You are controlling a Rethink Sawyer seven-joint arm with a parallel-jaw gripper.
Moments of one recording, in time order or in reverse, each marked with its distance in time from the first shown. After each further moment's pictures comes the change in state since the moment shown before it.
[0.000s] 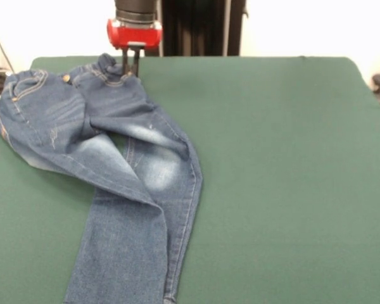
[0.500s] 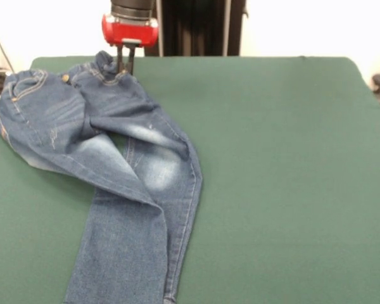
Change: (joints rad) arm 0.002 -0.032 0.000 0.005 0.040 0.000 0.000
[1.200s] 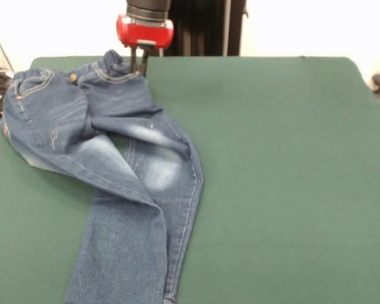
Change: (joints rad) arm 0.128 0.015 -0.049 0.000 0.072 0.000 0.000
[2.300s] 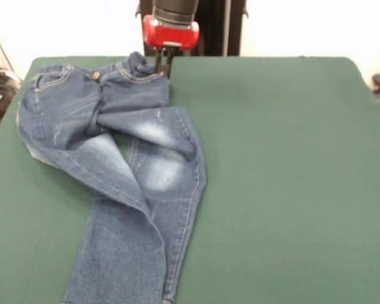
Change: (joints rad) arm 0.128 0.029 -0.032 0.045 0.144 -0.020 0.000
